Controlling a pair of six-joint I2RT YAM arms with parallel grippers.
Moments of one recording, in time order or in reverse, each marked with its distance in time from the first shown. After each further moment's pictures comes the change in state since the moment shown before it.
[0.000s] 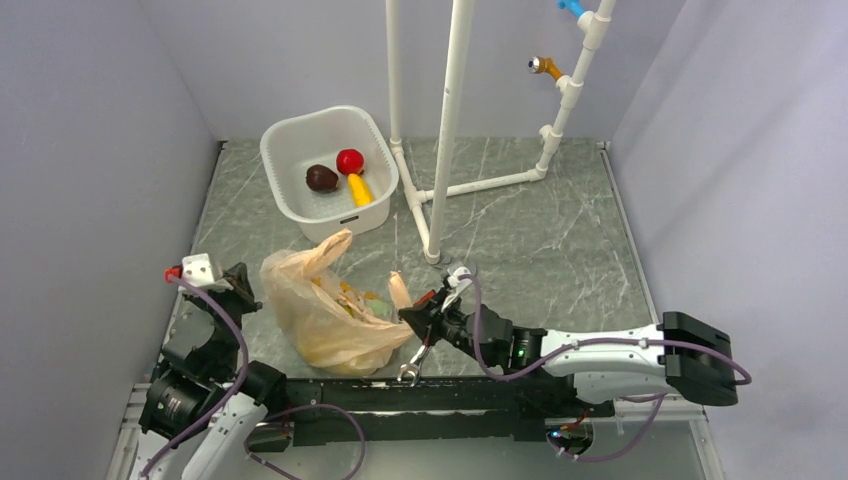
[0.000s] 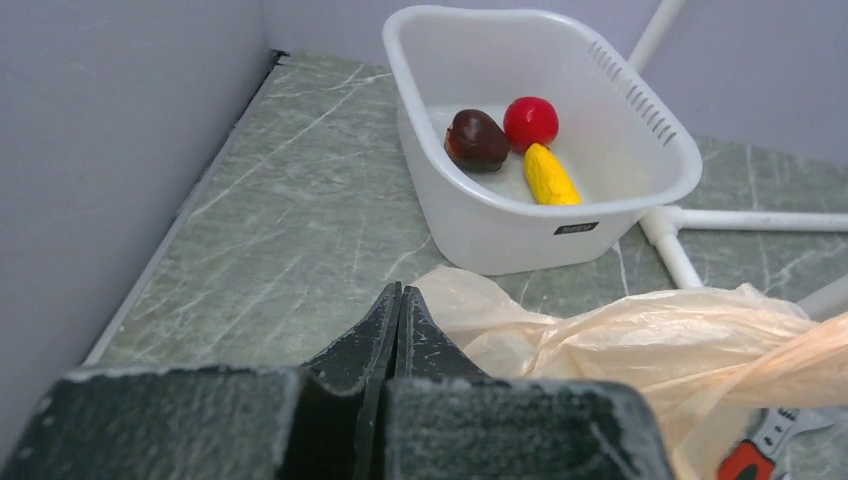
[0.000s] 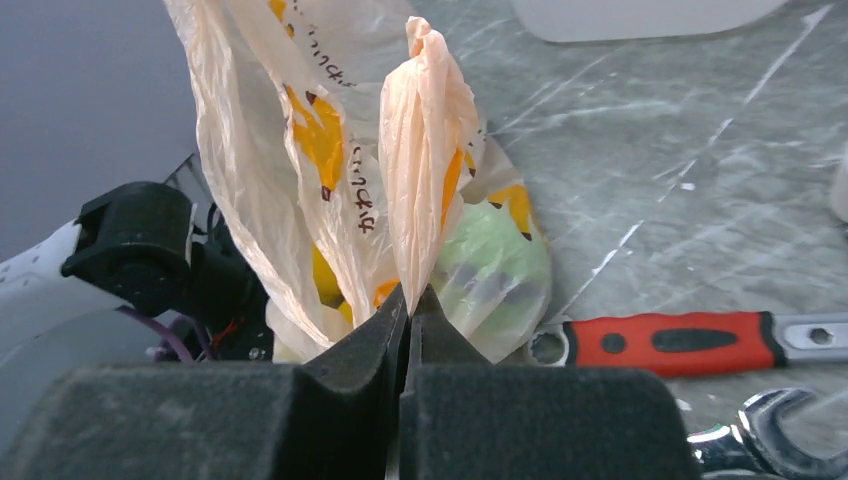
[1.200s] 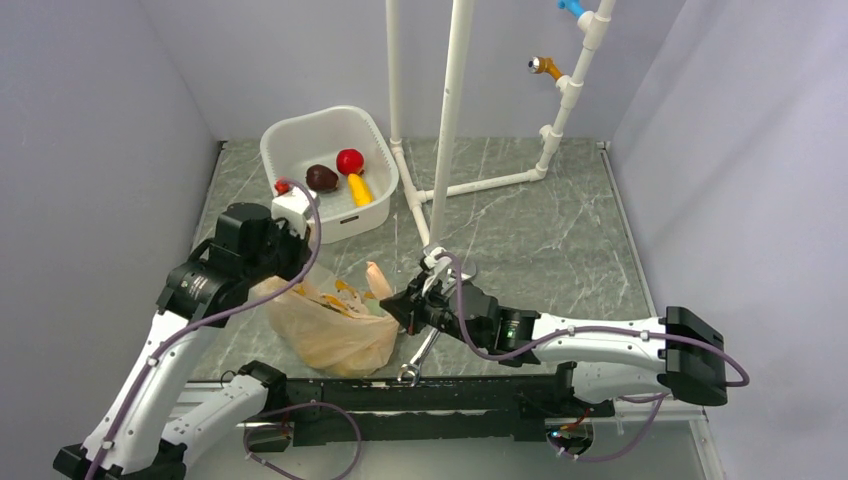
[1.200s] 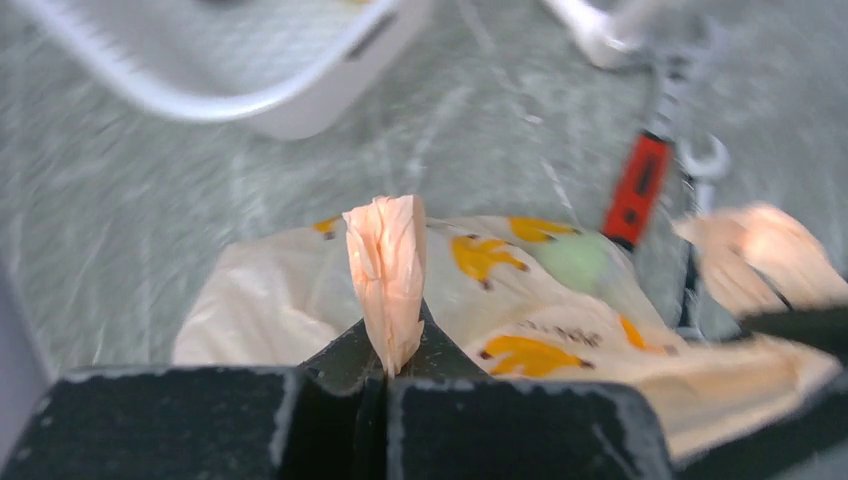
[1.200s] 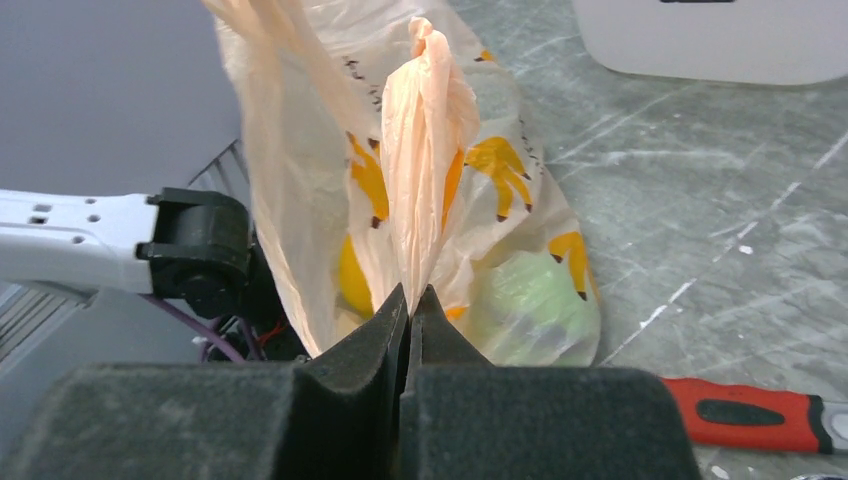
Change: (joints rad) left arm 0.000 0.690 0.472 -0.345 0.664 0.231; right arm -0.055 0.095 0.231 -0.153 -0.190 -0.024
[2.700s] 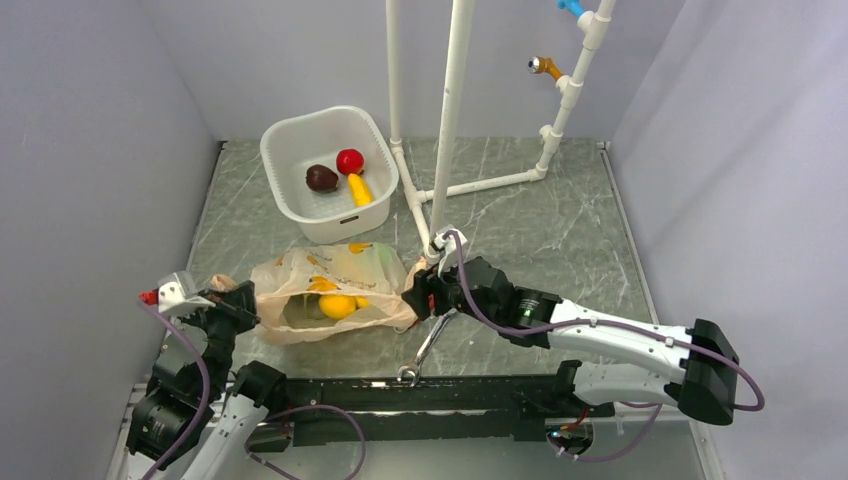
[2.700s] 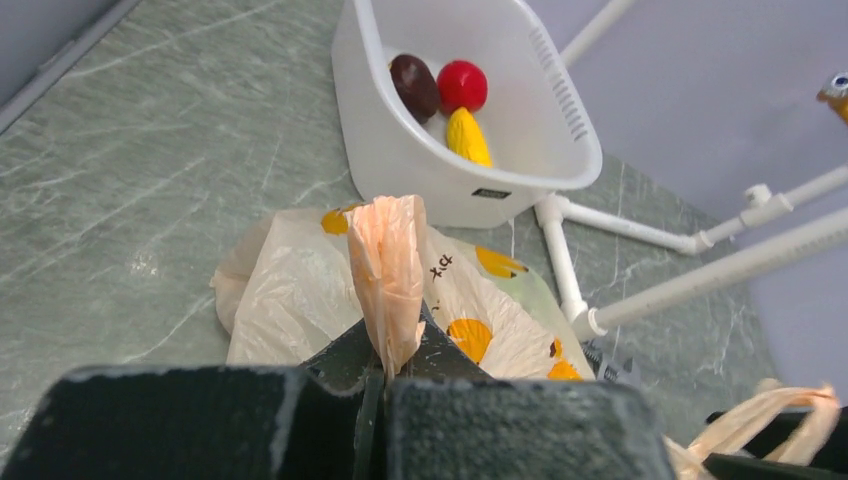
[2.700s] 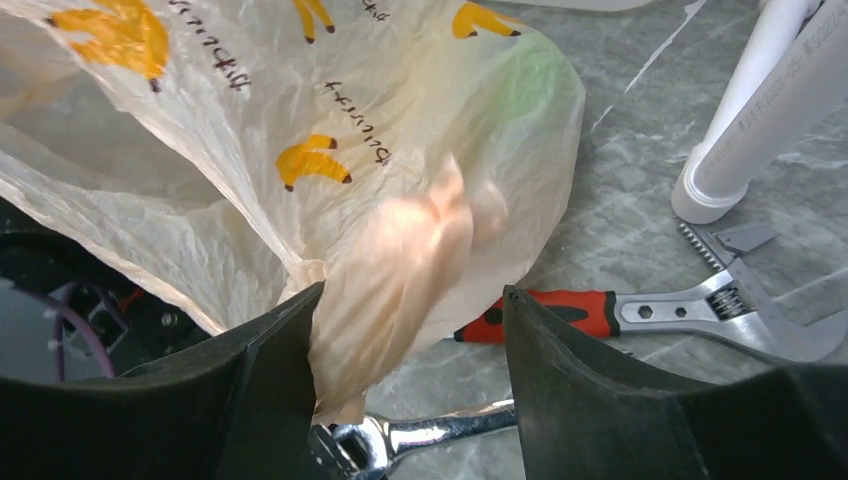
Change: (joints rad) left arm 0.002 -0.790 -0.423 0.130 -0.626 -0.647; right arm -0.169 -0.062 0.069 -0.356 -0.017 -0.071
